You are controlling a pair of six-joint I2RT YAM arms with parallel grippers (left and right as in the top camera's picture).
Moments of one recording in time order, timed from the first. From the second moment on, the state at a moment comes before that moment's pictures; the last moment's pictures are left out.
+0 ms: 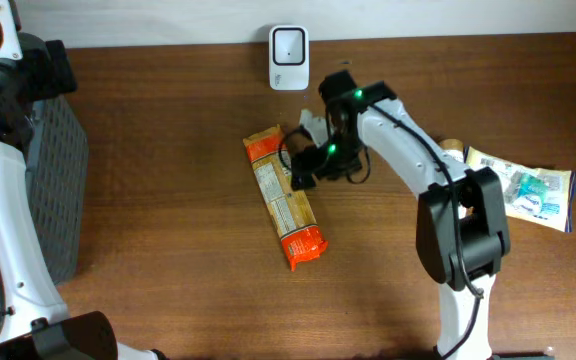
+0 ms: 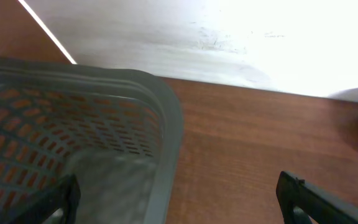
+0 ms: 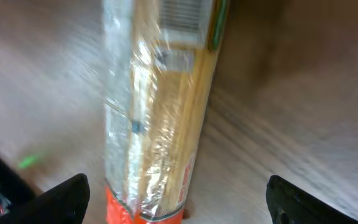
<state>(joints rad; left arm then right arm) 0.32 1.68 1.92 -0.86 0.03 0.11 0.37 2.16 1.74 -1.13 -0.47 -0.08</state>
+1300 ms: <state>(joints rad) 0.32 1.68 1.92 -0.86 0.03 0.11 0.51 2.14 2.11 -1.00 -0.28 -0.54</state>
